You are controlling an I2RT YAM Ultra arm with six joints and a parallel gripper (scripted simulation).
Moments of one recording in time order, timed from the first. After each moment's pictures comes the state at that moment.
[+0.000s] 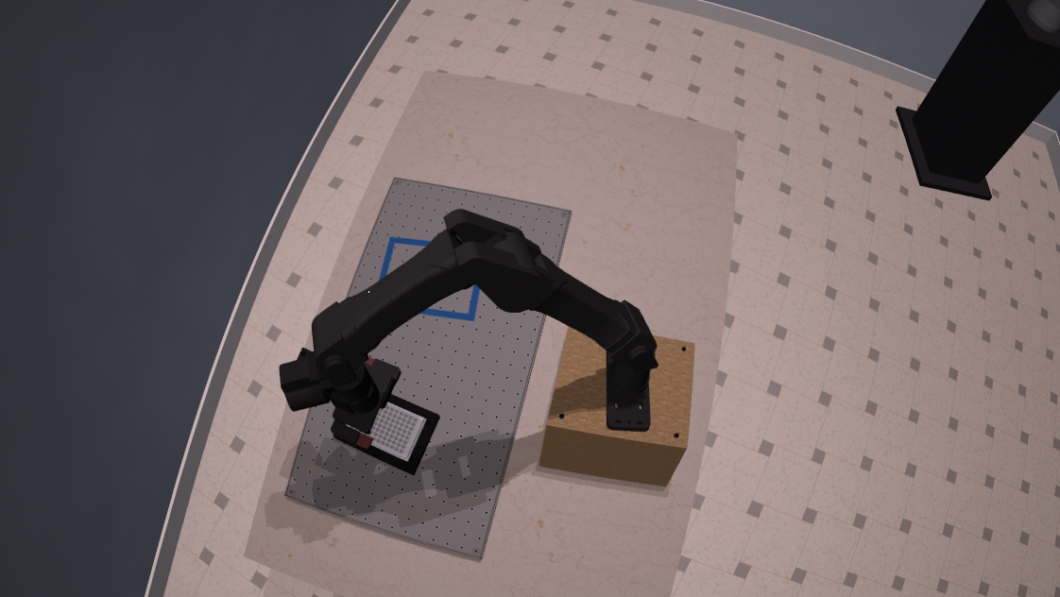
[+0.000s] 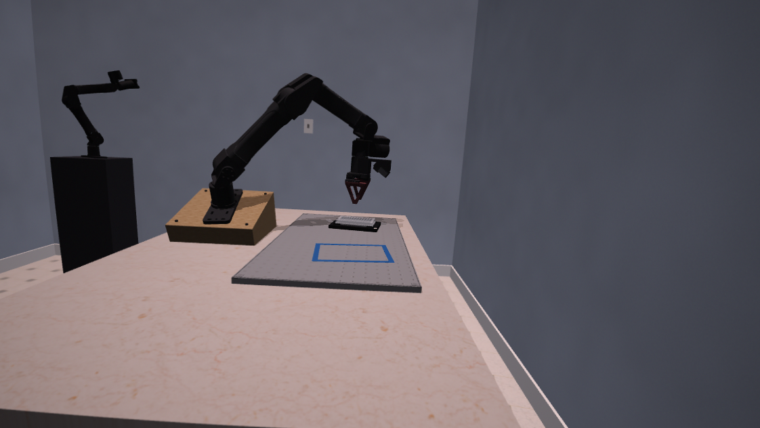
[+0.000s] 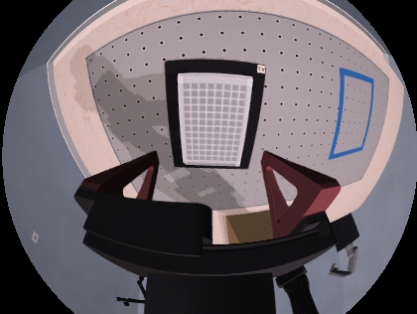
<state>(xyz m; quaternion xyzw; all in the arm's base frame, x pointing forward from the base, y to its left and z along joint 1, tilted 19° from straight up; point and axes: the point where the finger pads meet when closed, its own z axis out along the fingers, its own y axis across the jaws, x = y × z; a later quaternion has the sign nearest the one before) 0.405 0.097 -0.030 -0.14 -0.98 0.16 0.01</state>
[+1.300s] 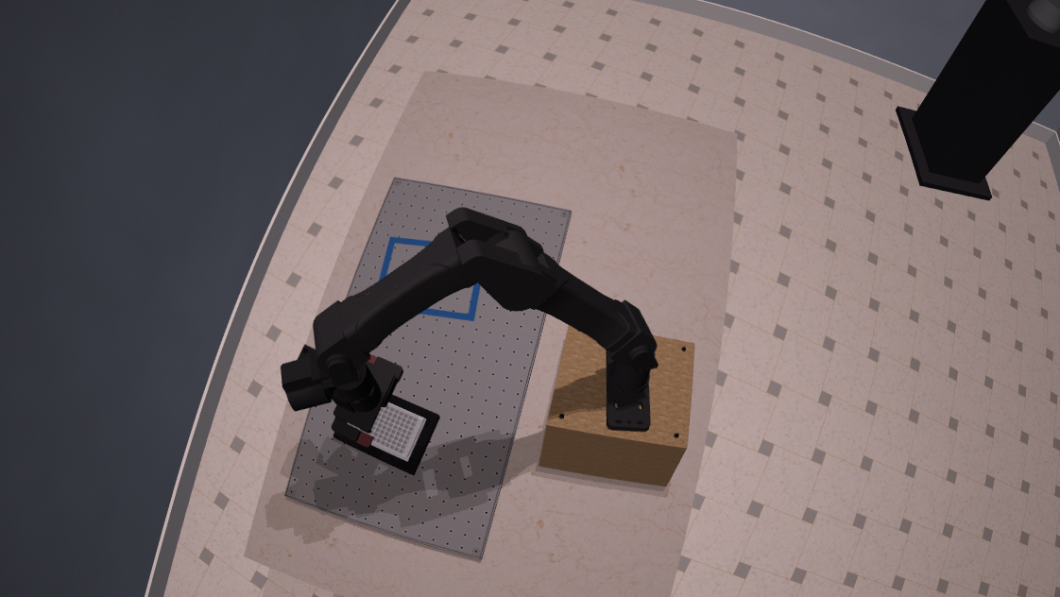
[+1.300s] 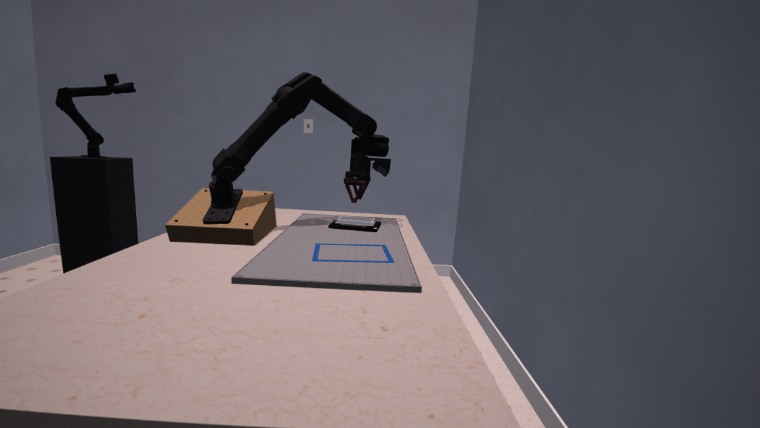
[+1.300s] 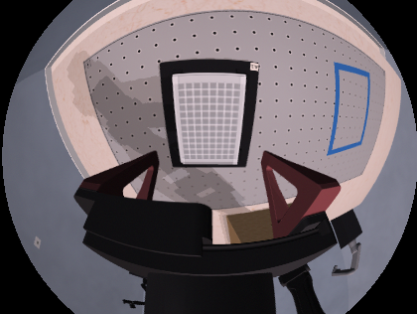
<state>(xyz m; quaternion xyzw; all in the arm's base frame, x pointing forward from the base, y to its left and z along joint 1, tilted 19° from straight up) 0.403 0.095 -0.026 -0.15 -0.97 0.16 0.00</state>
